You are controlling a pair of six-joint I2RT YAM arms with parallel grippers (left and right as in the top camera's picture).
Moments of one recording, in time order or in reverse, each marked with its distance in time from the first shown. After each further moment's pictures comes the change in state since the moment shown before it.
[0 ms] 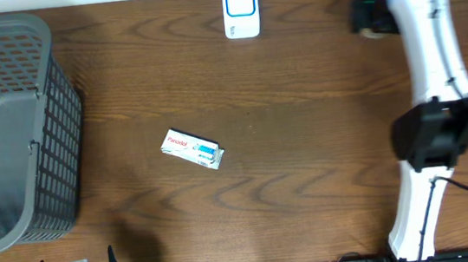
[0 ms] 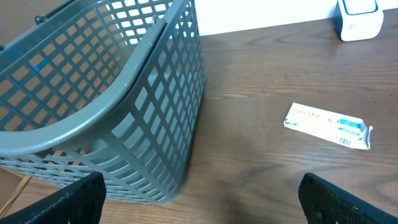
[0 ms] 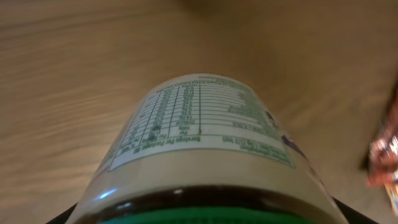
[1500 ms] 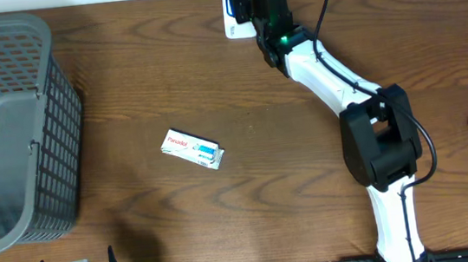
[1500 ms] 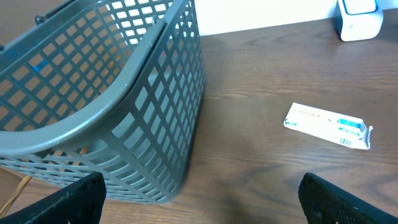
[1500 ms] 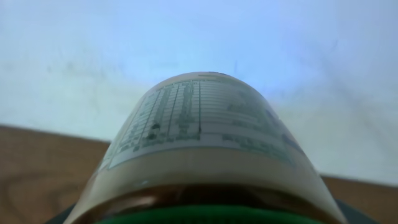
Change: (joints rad) left arm 0.000 0.000 0.000 0.000 0.000 0.000; right arm 0.447 -0.011 -0.606 1.659 0.056 -0.161
